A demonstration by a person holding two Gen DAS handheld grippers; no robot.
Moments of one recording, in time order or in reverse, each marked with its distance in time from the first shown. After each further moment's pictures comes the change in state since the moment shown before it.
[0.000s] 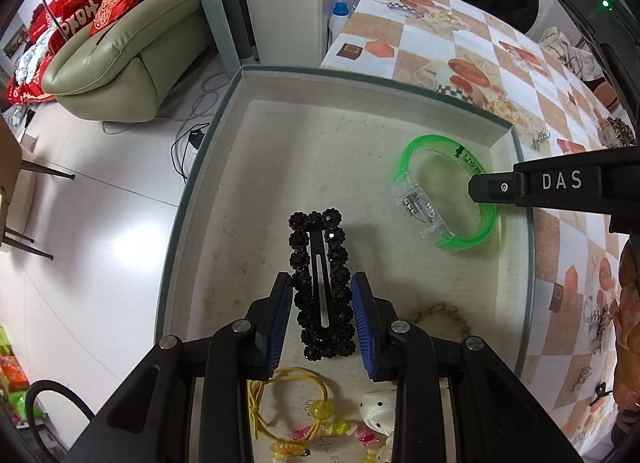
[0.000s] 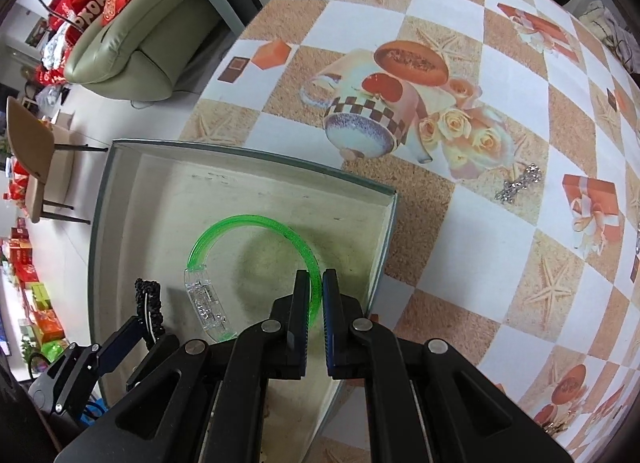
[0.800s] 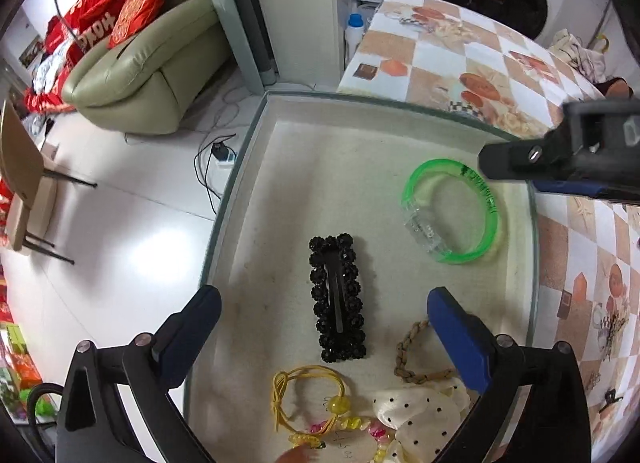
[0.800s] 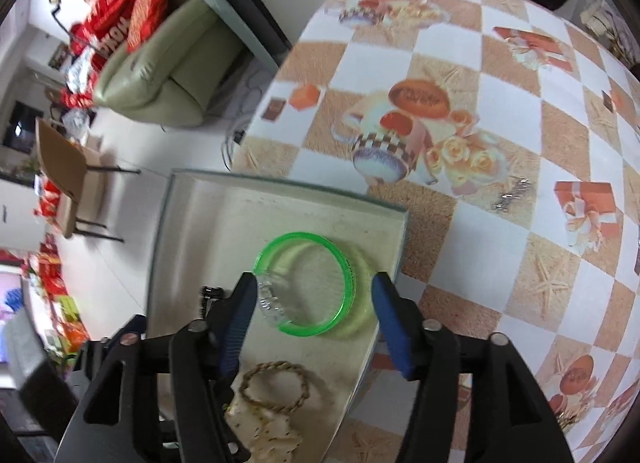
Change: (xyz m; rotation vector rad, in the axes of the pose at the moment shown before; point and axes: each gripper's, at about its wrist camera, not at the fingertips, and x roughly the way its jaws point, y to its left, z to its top) left arm -0.020 -0.002 -0.001 0.012 -0.049 0.085; right arm -0.055 -0.010 -0.007 0.043 -0.093 0.142
